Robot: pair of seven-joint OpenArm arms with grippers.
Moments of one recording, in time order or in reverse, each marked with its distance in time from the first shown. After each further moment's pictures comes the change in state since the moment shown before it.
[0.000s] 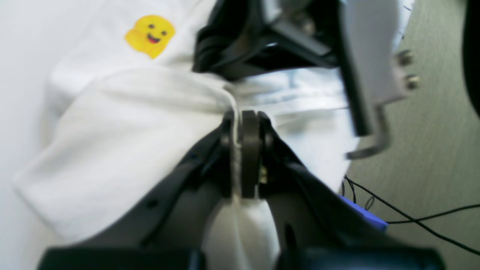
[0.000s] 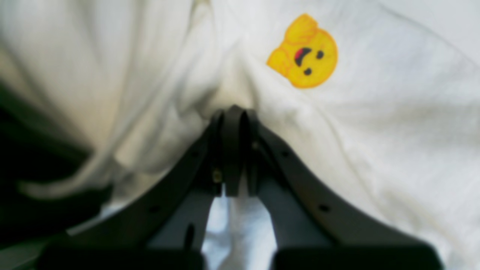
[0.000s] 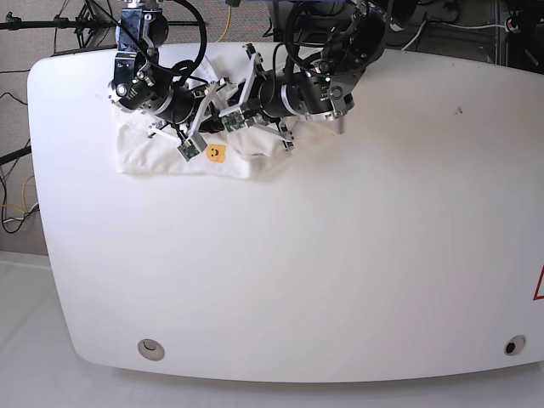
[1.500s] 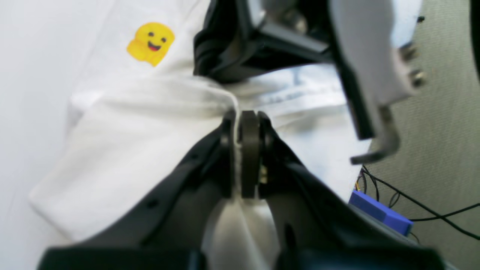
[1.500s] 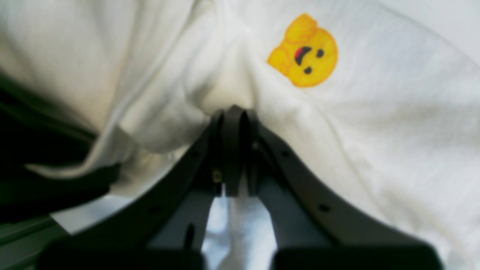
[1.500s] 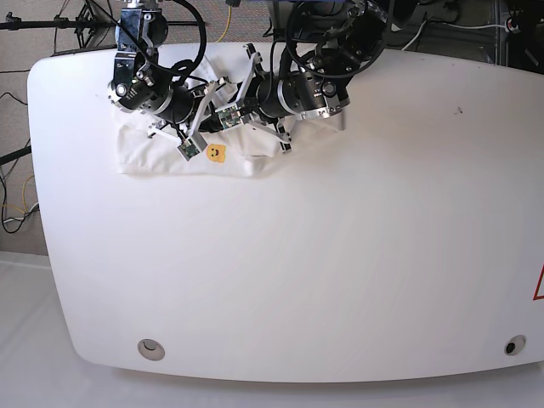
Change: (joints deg) left arm -0.3 -0.2 1.1 0.1 5.9 -0.2 -2.5; right arm 0.0 0.1 0.0 0.0 -0.1 0.2 0.0
